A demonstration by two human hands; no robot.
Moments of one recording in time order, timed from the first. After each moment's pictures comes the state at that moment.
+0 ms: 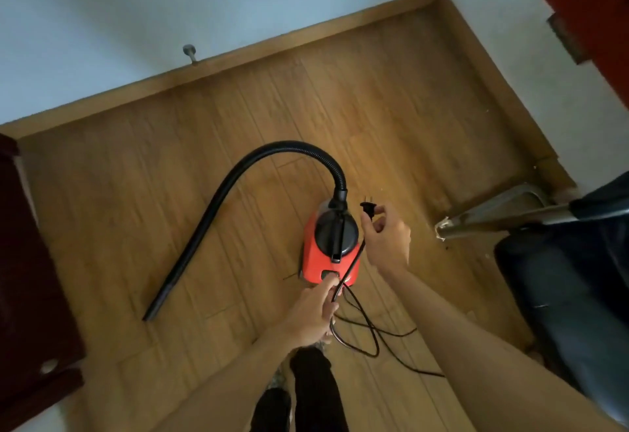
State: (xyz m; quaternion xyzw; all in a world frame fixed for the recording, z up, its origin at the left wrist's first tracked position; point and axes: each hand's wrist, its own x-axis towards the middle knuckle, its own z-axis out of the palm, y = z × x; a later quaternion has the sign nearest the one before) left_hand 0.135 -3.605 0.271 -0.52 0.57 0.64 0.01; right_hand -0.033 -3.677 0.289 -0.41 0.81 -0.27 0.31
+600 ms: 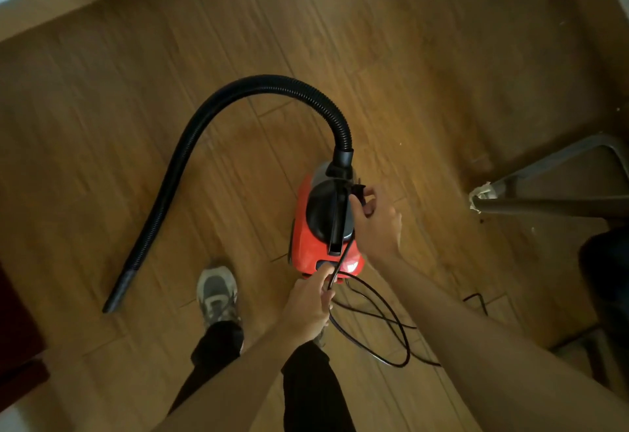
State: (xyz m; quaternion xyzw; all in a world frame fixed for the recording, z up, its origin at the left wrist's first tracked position) left_hand 0.090 -3.619 0.076 -0.58 0.52 0.63 -0.01; right_hand -0.059 -3.708 0.081 -0.38 0.81 -0.24 0.37
